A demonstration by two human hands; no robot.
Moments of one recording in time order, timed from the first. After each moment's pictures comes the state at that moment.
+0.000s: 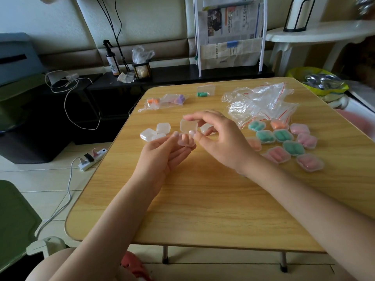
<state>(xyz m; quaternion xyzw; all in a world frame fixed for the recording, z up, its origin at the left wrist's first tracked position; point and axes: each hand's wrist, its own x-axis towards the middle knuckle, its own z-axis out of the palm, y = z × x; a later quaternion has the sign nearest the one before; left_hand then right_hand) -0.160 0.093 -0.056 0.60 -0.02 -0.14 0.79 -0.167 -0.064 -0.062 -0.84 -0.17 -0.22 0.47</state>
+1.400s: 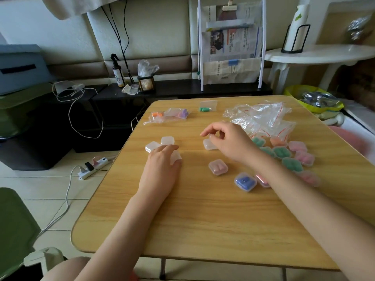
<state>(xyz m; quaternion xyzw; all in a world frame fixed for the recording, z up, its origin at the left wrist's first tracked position) -0.139 0.104 -0.071 0.94 -0.14 0.11 0.31 -0.132 -0.091 -0.049 -0.90 -0.09 -0.16 0.39</state>
